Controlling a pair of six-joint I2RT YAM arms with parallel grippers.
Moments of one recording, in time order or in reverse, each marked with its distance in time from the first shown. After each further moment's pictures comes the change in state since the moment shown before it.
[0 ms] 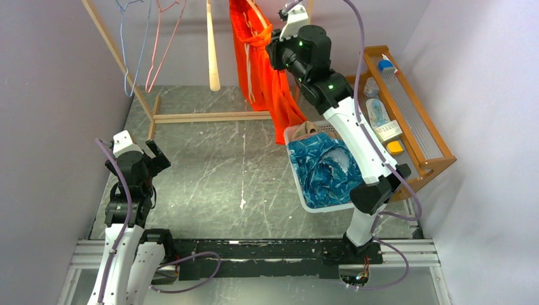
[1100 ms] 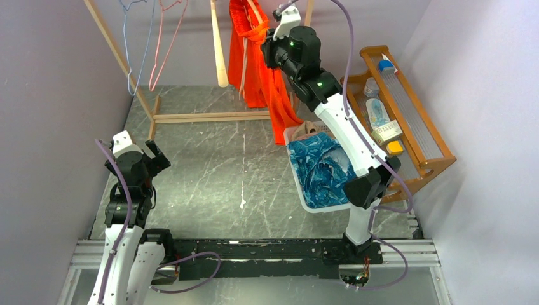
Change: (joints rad) left arm 0.000 -0.005 0.000 0.000 -0.002 -0.001; right arm 0.015 0.075 -0.006 0.101 0.029 0.028
